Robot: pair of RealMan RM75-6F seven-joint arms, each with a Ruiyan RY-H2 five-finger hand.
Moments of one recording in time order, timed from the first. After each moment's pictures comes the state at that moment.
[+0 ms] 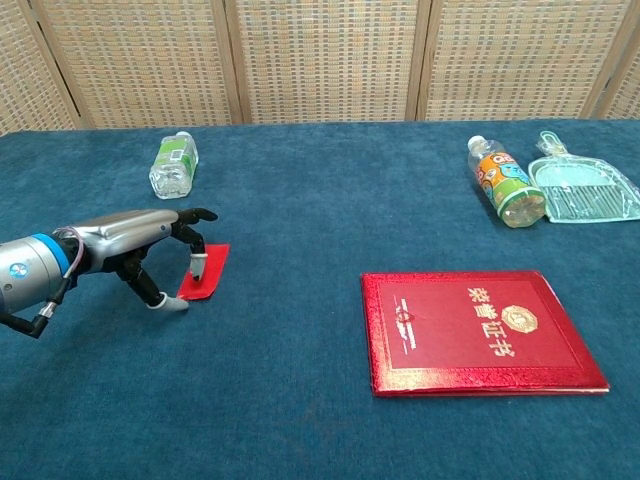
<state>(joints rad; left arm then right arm) -0.69 -1.67 -0.11 -1.20 1.27 0.84 0.05 0.06 -1.10 0.12 -1.54 -1.44 1.50 0.04</state>
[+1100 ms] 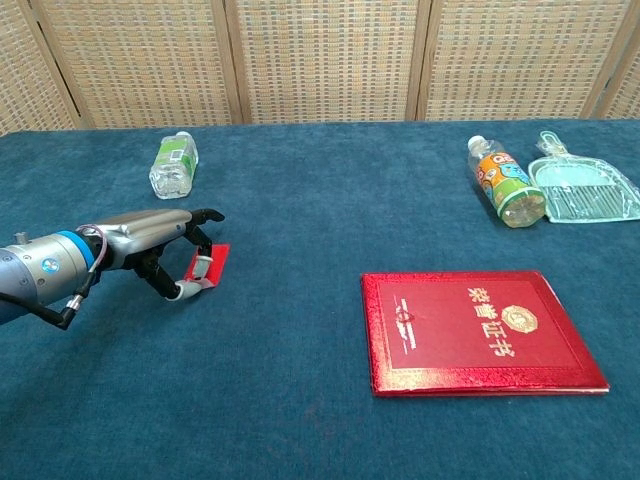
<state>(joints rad) -0.72 -1.71 -0.15 -1.18 1.15 0.81 0.17 0.06 -1.09 0.12 -1.54 -1.43 1.49 0.05</state>
